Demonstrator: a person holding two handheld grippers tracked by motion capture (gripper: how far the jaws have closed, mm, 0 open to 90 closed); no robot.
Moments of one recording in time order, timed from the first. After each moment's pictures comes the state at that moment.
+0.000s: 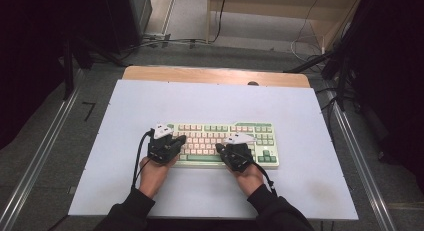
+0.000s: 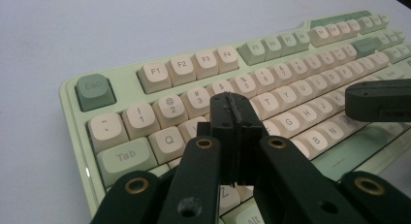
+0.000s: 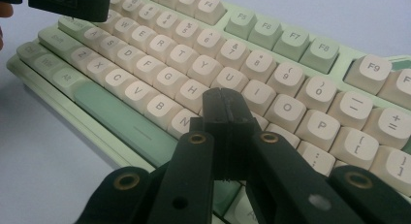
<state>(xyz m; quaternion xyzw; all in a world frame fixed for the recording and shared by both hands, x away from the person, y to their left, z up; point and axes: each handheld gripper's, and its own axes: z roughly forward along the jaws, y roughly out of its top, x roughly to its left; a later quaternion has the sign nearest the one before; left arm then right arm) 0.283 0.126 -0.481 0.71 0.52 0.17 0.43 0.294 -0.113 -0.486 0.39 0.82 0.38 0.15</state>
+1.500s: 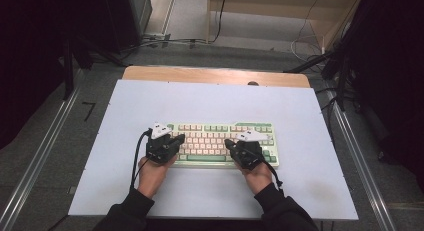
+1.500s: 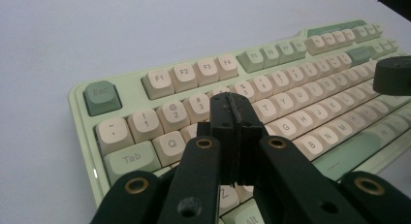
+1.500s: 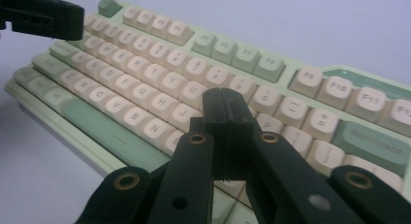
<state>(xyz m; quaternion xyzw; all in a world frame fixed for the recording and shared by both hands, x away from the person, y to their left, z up) 0.281 0.130 -0.476 0.71 0.52 0.18 0.44 0.296 -0.141 -0.470 0.41 0.80 0.41 0.17</state>
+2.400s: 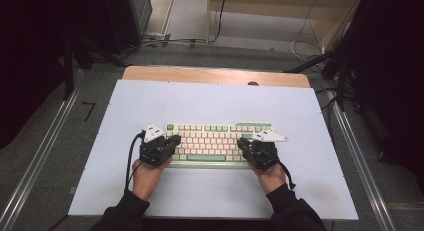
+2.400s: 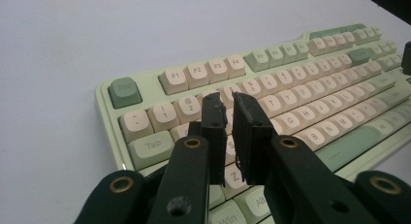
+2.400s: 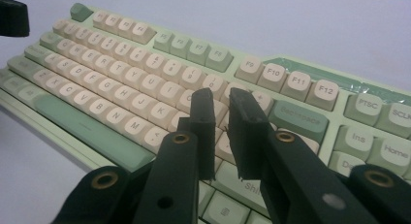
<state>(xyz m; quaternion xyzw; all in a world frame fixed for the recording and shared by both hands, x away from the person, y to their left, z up) 0.268 0.143 -0.471 0.70 0.52 0.19 0.45 0.293 -0.175 -0.464 0.43 0.78 0.41 0.18</state>
